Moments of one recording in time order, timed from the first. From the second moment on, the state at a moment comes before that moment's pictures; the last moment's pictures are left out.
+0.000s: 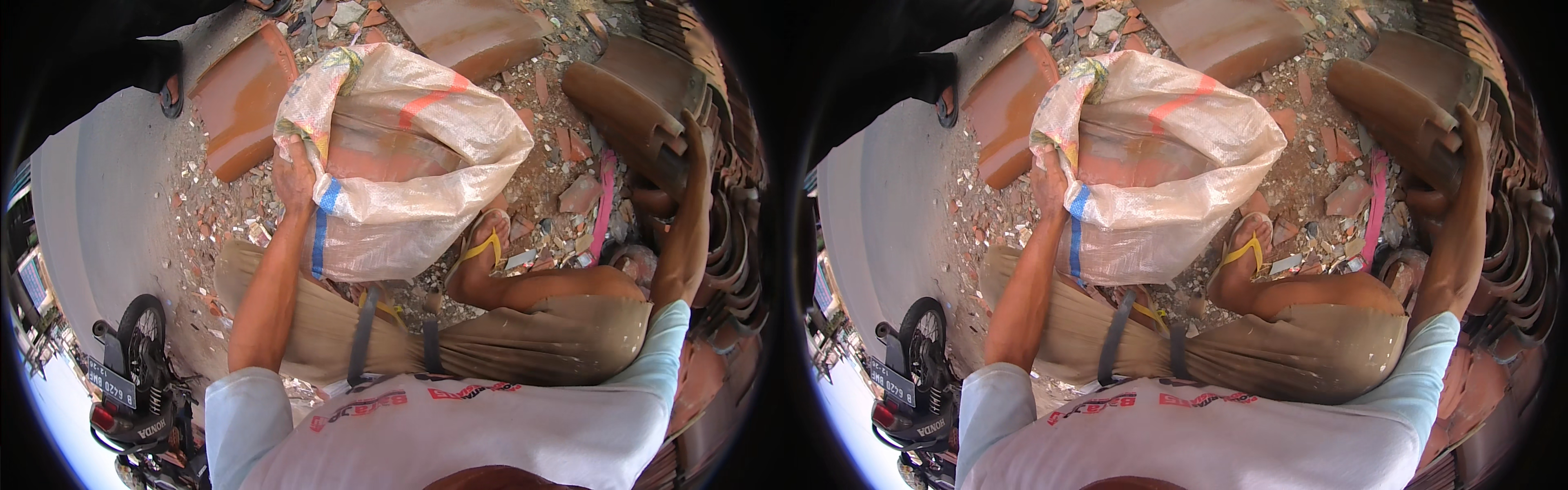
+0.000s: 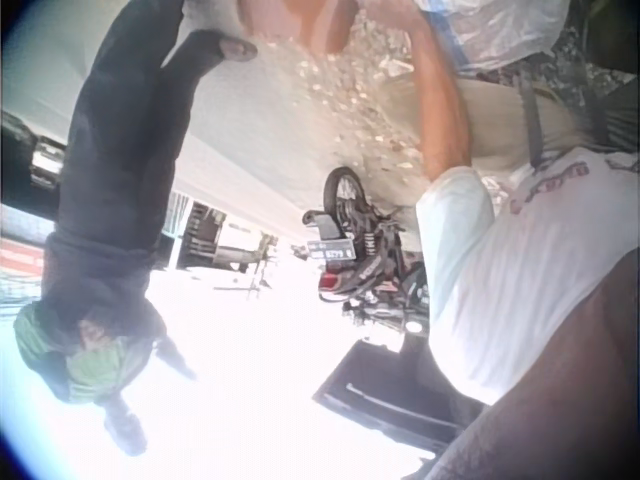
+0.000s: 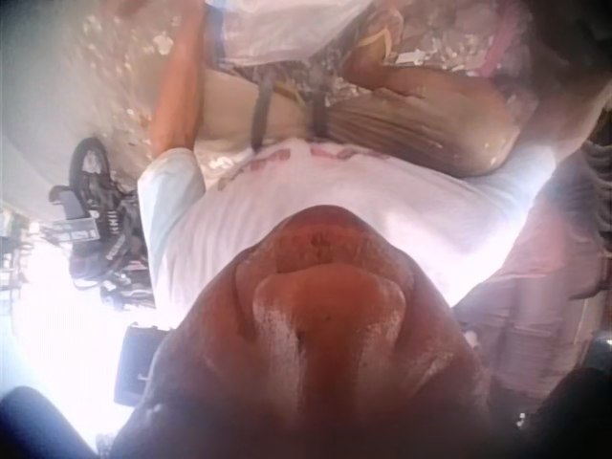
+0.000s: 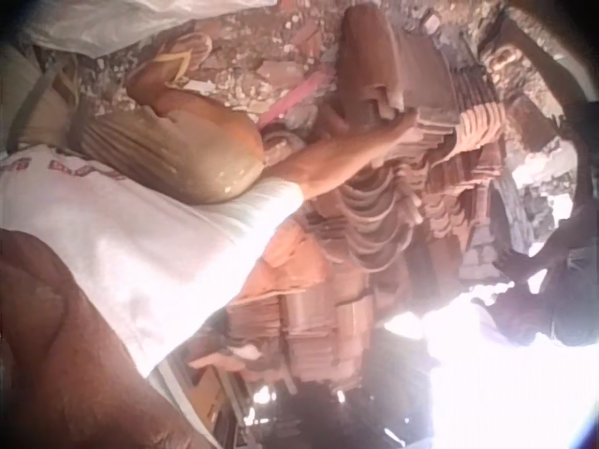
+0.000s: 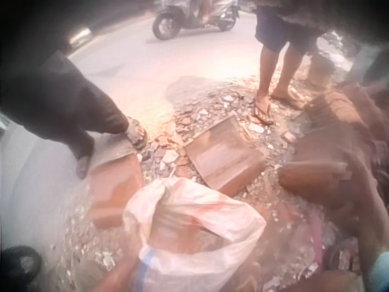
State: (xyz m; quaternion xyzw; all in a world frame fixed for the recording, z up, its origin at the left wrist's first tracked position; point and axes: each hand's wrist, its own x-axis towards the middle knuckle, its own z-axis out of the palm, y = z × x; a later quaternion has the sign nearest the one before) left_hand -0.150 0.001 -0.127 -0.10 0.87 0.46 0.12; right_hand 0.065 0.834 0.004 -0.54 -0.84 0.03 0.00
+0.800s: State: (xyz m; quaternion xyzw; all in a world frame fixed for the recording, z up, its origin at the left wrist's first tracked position) left_hand -0.150 -0.021 -0.136 -0.07 0.95 0.29 0.14; right_hand -0.050 0.656 0.057 -0.49 -0.77 0.37 0.20
